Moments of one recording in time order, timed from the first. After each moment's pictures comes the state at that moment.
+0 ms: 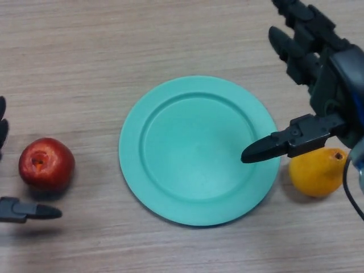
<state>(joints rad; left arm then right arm) -0.15 0.42 0.27 0.48 -0.14 -0.48 -0.28 -0.33 -0.24 0.01 -0.58 0.14 0.60 0.16</state>
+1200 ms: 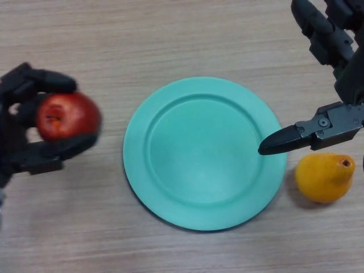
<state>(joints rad) -0.11 0.34 0.24 -0.30 -0.34 0.28 -0.23 -0.35 -0.30 -0.06 -0.75 0.29 0.70 0.08</state>
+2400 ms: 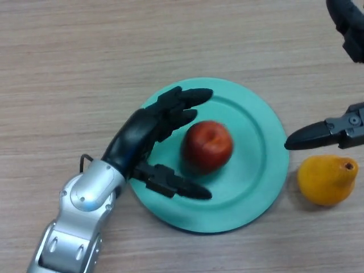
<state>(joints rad) -0.27 0.18 -0.18 -0.06 0.03 0.17 -0.29 -0.30 -0.37 -0.15 -0.79 0.36 0.73 0.03</state>
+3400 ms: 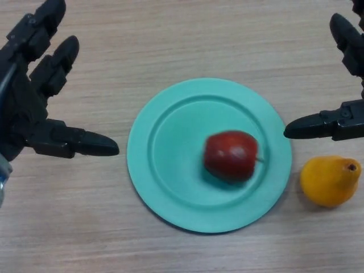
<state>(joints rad) -0.24 0.40 0.26 -0.53 -0.46 0.62 -0.15 -0.31 -0.34 -0.13 -0.59 0.29 0.64 0.03</state>
